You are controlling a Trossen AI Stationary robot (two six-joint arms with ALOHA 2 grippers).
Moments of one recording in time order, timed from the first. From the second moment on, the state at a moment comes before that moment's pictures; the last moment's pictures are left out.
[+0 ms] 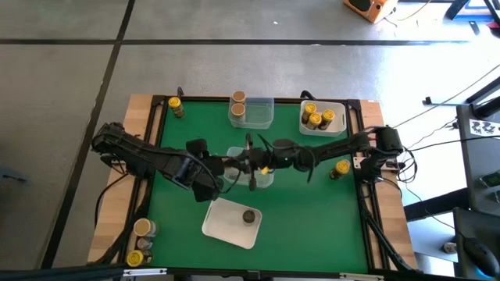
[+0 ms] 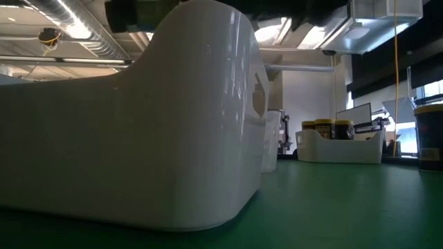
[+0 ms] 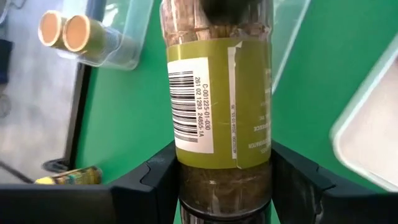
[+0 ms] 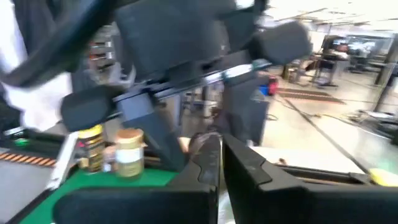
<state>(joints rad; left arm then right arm) -0.38 1.62 1.63 -1.47 -0.52 -0.54 0.07 1.79 1.15 0.72 -0.04 -0.09</state>
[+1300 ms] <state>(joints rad) -0.20 1.58 1.37 -1.57 0.13 -0.58 0.00 1.61 1.19 -0.21 0.33 -0.11</state>
